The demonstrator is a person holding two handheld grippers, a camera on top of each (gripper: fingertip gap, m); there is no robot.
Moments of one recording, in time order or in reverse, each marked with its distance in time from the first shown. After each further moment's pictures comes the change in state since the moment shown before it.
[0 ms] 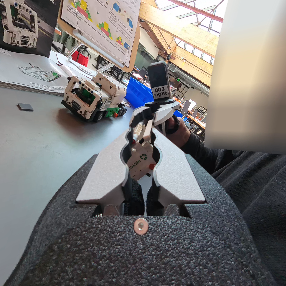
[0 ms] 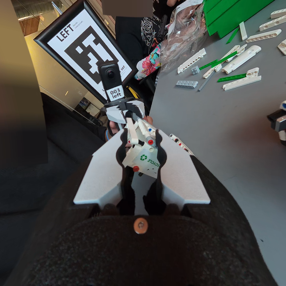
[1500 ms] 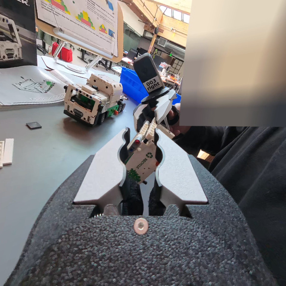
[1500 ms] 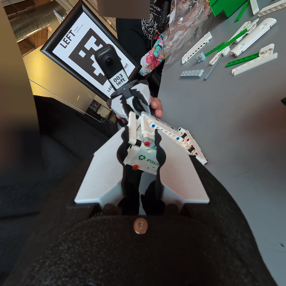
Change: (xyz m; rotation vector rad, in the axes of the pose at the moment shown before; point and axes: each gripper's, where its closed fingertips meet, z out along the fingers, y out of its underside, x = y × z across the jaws) left arm -0.008 -0.006 -0.006 -0.116 0.078 0.159; right arm -0.001 0.005 0.004 -0.025 -0.041 0.116
